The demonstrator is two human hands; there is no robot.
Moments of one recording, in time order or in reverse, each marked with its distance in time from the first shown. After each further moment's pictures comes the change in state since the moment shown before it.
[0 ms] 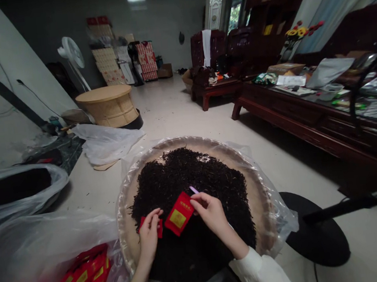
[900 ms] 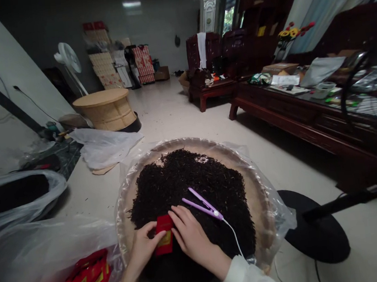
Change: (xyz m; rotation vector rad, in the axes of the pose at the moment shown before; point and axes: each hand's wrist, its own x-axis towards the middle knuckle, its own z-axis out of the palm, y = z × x) left_hand -0.005 0.029 -0.026 0.322 -0.272 0.218; right_hand -0.024 0.031 0.046 -0.650 -0.083 -0.658
